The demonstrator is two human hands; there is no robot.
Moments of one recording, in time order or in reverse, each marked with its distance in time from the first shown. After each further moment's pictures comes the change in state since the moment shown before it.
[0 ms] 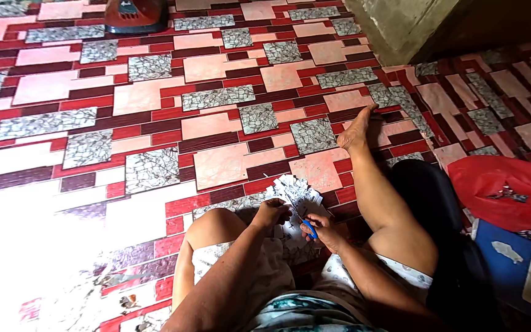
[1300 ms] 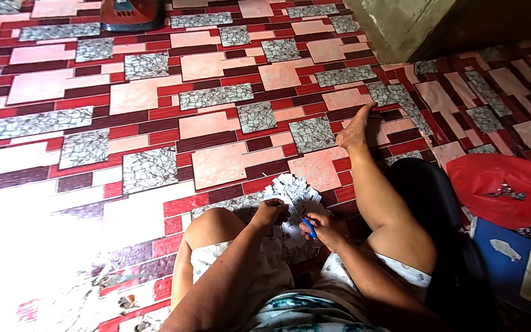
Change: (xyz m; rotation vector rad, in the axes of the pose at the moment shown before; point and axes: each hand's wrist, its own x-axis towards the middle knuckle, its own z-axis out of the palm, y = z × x) left_hand 0.001 0.000 0.000 0.002 -0.007 -0.041; right_hand 0.000 -0.001 0.000 -0.011 0.030 0.001
